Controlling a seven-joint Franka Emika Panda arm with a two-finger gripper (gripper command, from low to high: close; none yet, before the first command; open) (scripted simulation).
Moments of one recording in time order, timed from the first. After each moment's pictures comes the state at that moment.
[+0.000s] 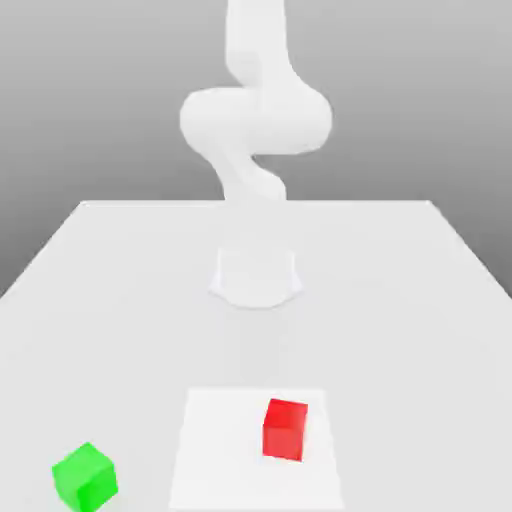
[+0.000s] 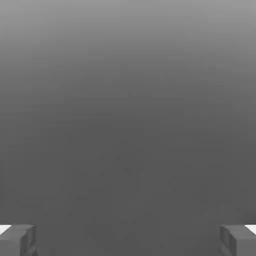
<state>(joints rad) -0.01 -0.71 0.01 -2.34 0.00 2.35 0.83</state>
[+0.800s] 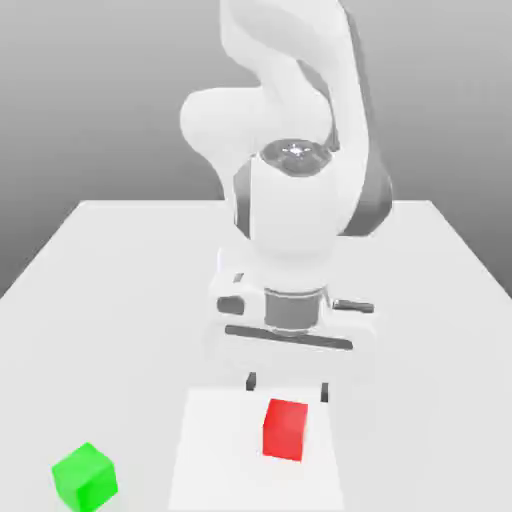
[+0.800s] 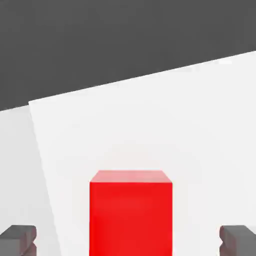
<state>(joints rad) 0.01 0.17 0.08 -2.69 -0.05 2.86 1.14</state>
